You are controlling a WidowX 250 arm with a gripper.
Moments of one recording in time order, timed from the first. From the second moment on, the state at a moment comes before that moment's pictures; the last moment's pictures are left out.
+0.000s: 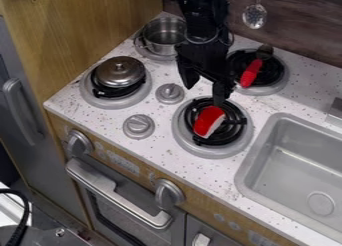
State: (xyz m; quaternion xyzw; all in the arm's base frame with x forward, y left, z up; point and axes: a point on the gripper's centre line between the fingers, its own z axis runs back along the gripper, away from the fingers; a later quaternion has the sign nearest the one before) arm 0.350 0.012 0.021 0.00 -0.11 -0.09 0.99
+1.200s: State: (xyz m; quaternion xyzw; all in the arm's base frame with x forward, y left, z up) arm 0.464 -0.028 -0.031 -0.02 -0.15 -0.09 0.98
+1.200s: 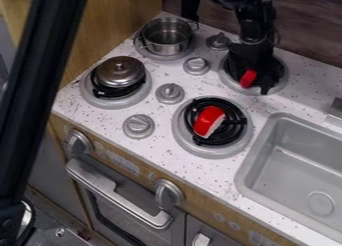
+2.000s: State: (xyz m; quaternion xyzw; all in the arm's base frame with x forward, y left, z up) arm 0.496 -0.015 -0.047 0.02 -0.15 -0.05 0.99
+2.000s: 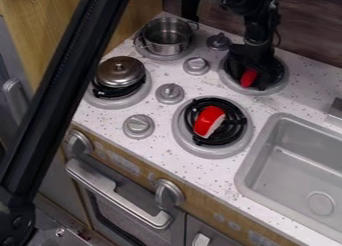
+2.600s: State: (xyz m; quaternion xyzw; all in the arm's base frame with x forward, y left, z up) arm 0.490 -0.014 -0.048 0.03 -0.13 -0.07 0.99
